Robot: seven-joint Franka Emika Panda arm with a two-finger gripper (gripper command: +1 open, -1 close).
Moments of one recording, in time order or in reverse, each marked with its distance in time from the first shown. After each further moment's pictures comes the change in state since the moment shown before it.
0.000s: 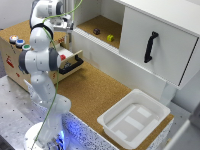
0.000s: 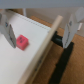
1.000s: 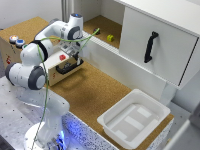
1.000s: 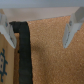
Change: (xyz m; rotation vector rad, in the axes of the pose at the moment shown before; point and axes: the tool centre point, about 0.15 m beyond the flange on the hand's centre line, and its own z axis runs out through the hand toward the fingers) arm -0.035 0.076 0.076 0.110 0.082 0.549
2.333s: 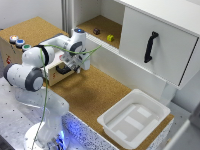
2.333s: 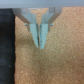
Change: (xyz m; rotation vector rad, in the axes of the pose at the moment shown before) arm 0.016 0.011 0.091 0.009 0.060 -0.010
